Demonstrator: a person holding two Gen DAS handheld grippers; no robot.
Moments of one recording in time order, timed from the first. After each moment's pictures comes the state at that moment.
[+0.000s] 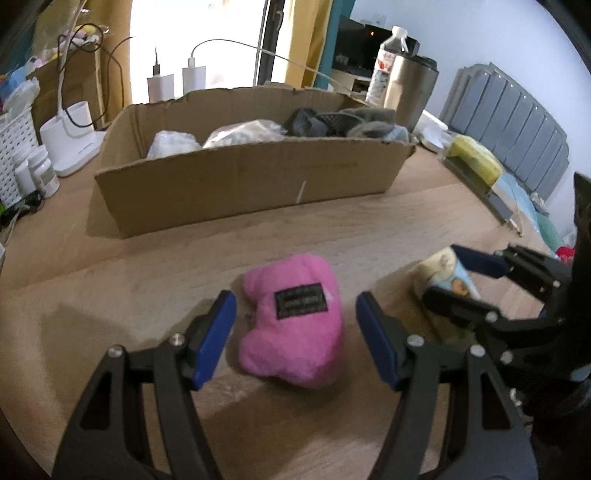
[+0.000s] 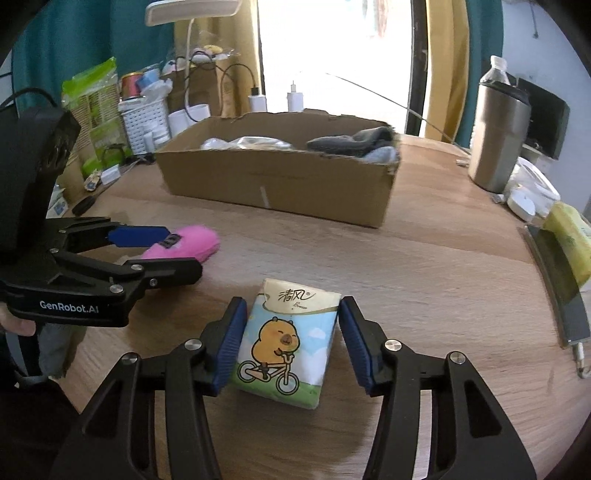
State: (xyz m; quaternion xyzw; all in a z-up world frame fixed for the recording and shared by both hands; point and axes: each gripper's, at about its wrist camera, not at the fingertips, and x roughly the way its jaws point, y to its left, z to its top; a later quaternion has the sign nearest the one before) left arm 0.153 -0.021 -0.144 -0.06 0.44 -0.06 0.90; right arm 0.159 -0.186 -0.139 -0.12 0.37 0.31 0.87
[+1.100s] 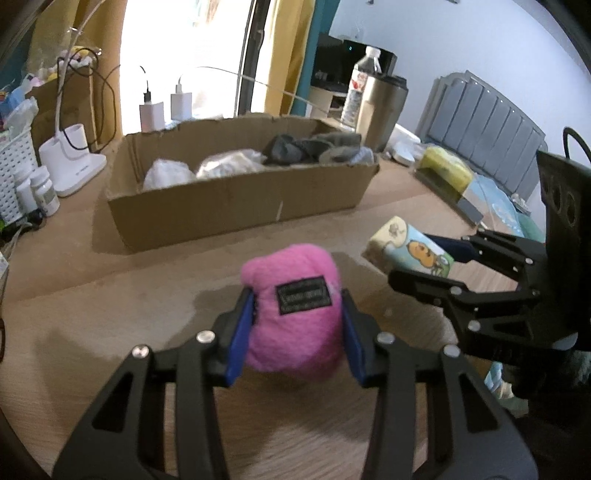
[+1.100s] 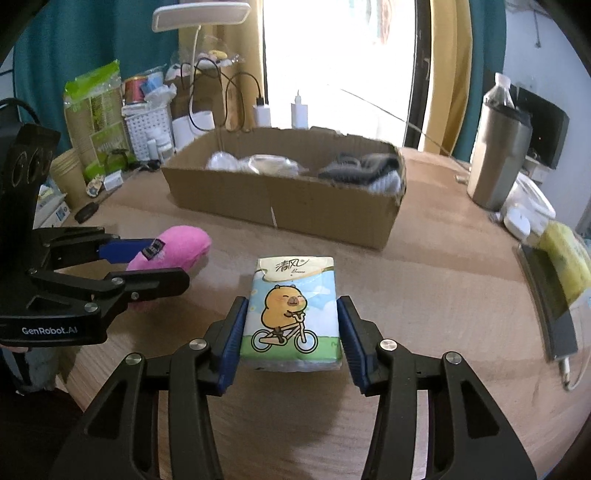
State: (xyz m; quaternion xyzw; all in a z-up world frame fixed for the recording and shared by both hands) left arm 0.128 -0.015 -0.118 -0.07 0.39 -0.10 0.91; right arm 0.156 -0.176 -0.118 -0.13 0.37 0.30 0.87
